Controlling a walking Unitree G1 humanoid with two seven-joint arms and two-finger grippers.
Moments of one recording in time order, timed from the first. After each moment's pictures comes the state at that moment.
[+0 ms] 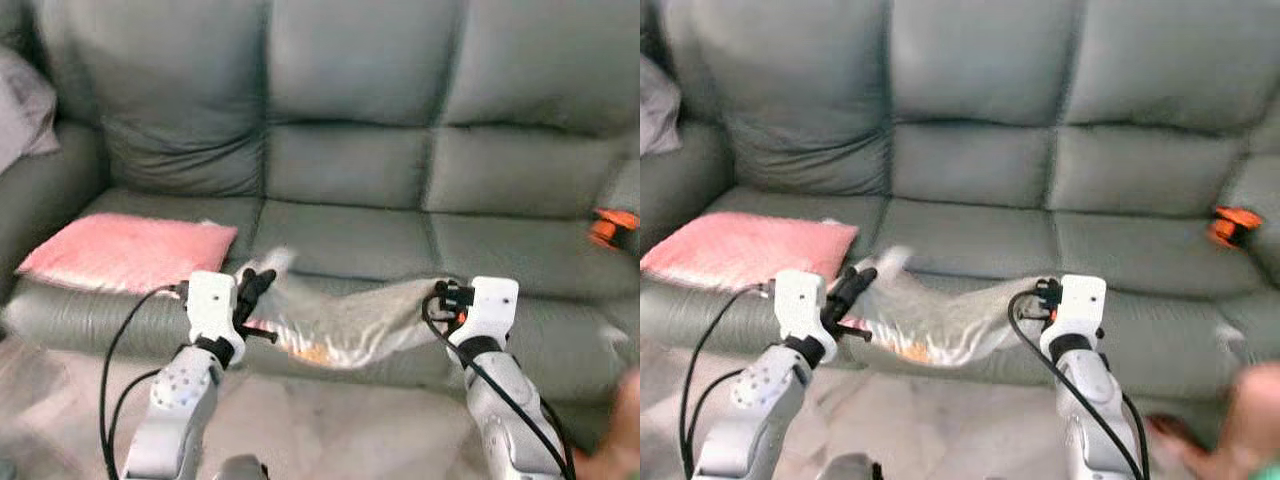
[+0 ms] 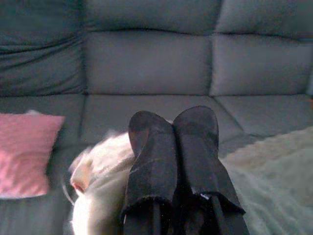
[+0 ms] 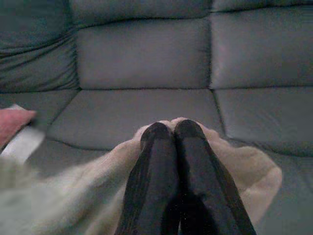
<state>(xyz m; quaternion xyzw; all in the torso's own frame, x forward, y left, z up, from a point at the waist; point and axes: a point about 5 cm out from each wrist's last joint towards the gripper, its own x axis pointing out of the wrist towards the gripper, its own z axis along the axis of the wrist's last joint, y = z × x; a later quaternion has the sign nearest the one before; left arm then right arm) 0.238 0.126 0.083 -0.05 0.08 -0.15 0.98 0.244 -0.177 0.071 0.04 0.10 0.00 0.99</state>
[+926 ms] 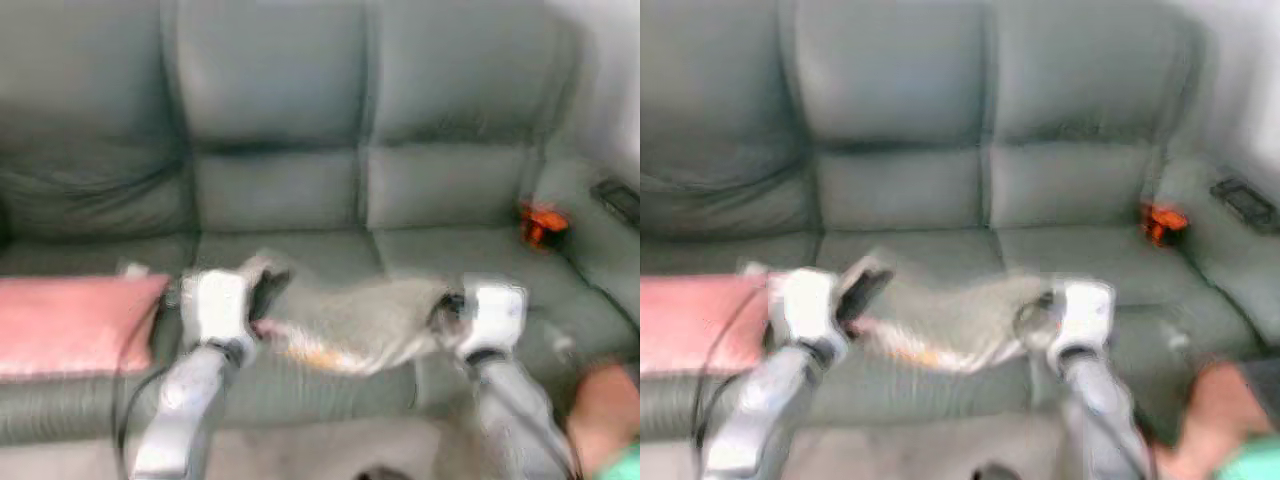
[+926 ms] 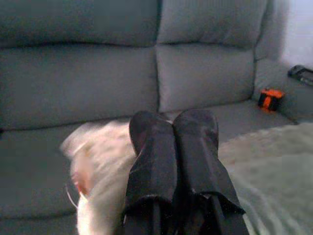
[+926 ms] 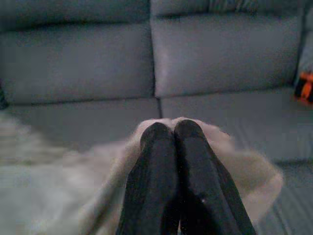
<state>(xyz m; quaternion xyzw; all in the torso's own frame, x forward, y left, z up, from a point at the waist) 0.238 0.112 0.086 -0.06 0.08 -0.19 0.98 0.238 -0.188 0.066 0.03 0.11 0.00 0.99</state>
